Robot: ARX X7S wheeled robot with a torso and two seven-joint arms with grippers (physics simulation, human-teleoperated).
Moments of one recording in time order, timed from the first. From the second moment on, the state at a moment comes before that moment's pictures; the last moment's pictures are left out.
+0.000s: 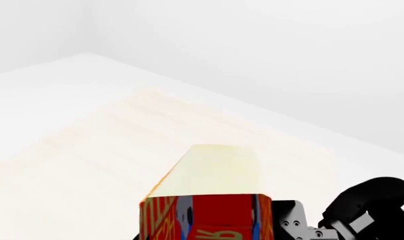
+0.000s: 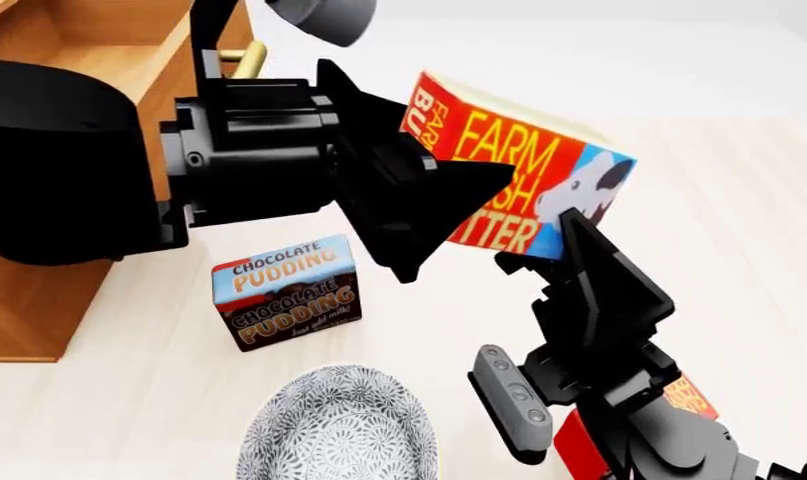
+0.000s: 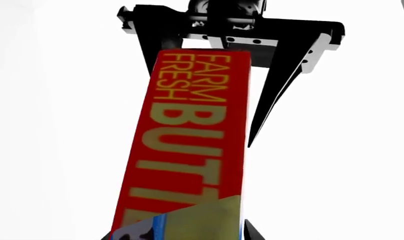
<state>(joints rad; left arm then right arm) -1.53 -0.60 0.69 0.18 -1.77 -1.00 -0.11 0.95 0.67 -1.41 0.07 -0.76 0.54 1.35</state>
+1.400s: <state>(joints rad) -1.38 -0.74 0.38 0.34 -1.76 -0.64 -0.32 0.95 0.67 -1.31 0.05 -0.69 0.50 1.35</state>
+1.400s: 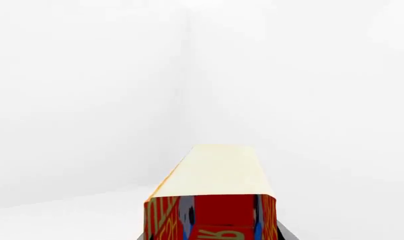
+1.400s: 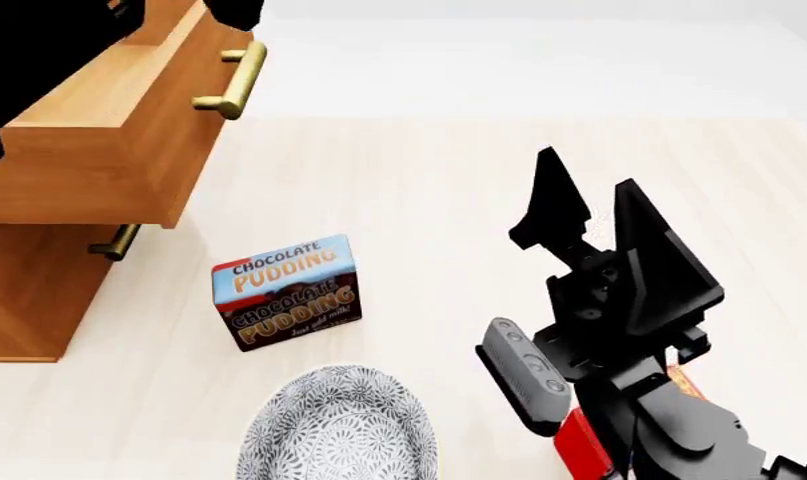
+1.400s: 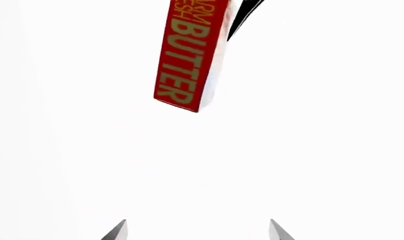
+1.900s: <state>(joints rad) -1.18 -0.95 0.30 0.66 -1.44 -0.58 -0.55 0.91 0.71 -1.06 -0.12 -0.21 0.46 1.13</state>
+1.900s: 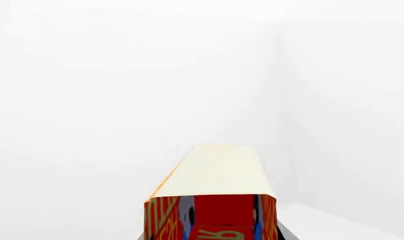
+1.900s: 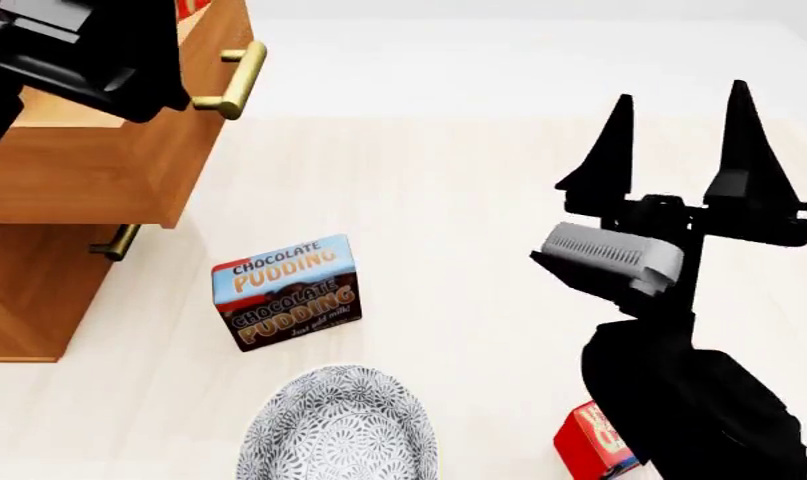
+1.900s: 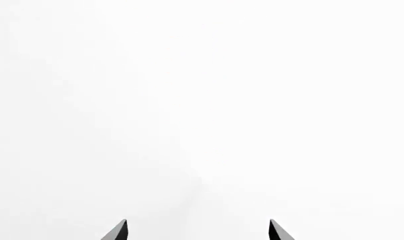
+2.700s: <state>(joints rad) -1.06 -1.05 0.27 0.62 -1.21 -0.57 -0.61 0.88 0.70 -0.91 -0.14 0.05 0.39 1.04</state>
